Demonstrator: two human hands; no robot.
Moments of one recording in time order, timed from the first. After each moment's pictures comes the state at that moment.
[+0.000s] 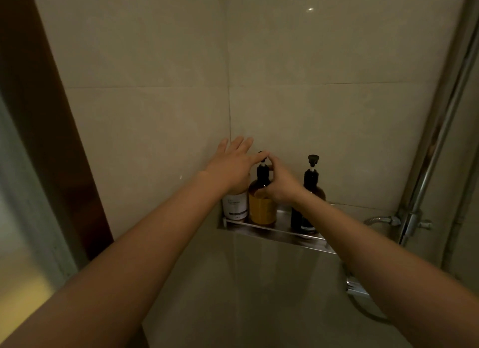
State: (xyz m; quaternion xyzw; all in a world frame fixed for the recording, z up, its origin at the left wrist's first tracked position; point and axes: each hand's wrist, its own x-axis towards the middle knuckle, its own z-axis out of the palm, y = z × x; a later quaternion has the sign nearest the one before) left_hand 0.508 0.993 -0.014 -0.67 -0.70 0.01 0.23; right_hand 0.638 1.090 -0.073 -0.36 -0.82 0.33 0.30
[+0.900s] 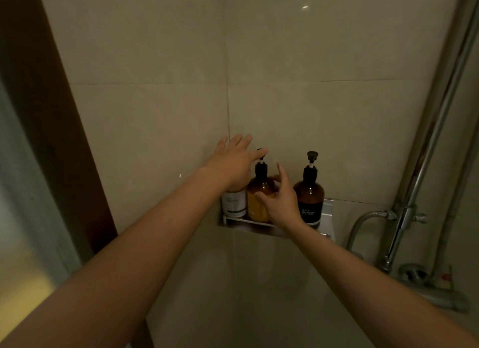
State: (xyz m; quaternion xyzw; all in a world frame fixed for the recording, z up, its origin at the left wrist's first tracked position) left_hand 0.509 0.987 -0.012 -0.69 -0.69 -0.01 0.22; right_hand 0.634 1.064 -0.138 -0.35 -0.70 0.38 0.49
